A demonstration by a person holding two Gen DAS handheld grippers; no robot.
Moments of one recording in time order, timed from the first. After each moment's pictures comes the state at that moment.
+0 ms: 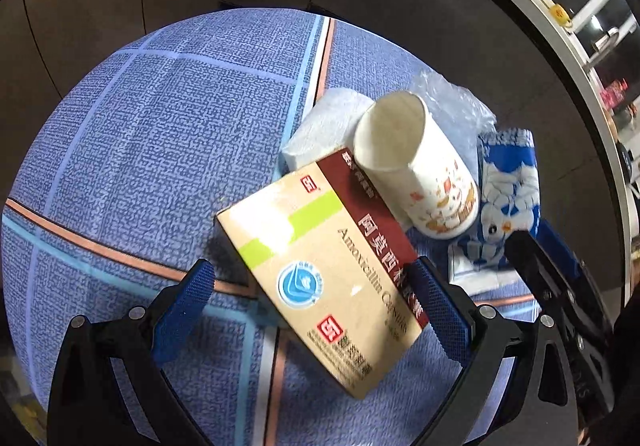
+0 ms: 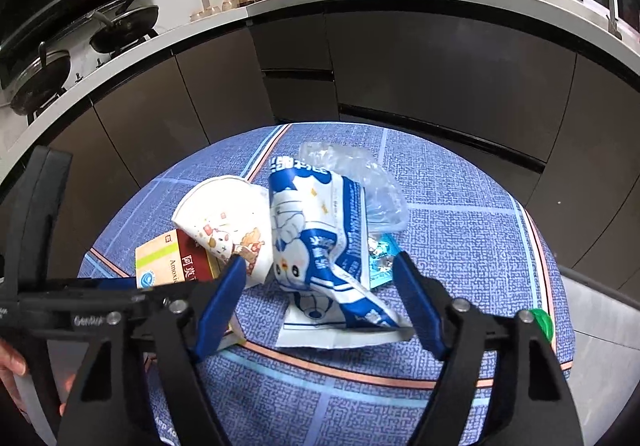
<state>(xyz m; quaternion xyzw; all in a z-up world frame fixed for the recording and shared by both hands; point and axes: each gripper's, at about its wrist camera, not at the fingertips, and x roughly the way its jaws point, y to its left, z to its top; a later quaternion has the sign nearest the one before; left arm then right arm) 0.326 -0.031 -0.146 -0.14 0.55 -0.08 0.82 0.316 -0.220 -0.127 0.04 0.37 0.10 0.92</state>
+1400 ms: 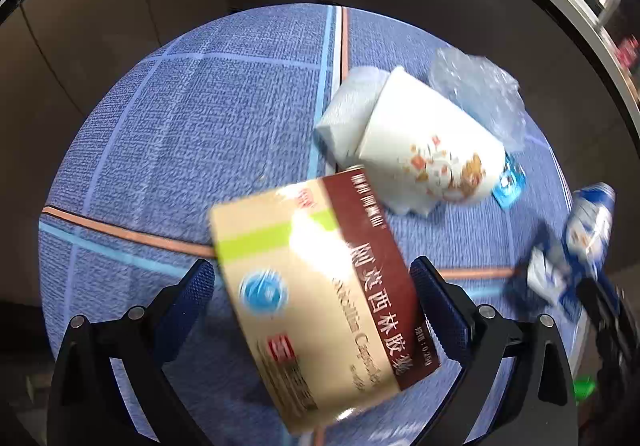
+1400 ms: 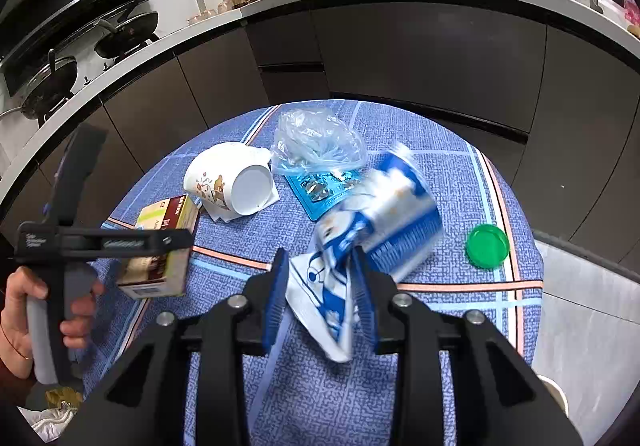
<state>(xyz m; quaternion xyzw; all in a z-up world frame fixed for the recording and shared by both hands) 0.303 -0.026 -0.148 -0.04 0.55 -0.05 0.83 0.241 -0.259 -0.132 0.06 0.38 0.10 0.92</state>
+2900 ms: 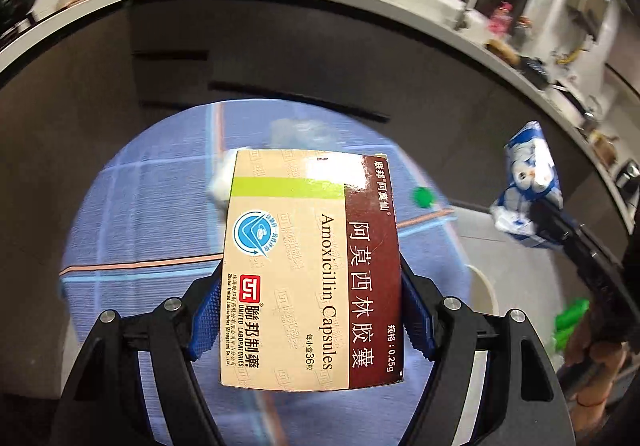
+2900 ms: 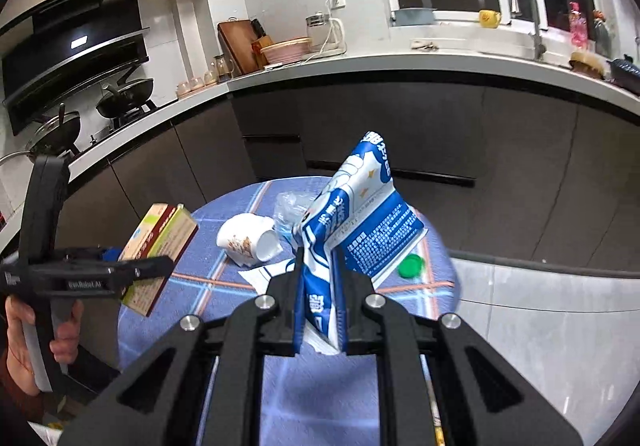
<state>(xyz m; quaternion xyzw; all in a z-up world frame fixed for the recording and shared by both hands) 0.204 -0.056 -0.039 0.00 0.43 -0.25 0.87 0.119 -0.285 -0.029 0.08 0.27 0.04 0.96</state>
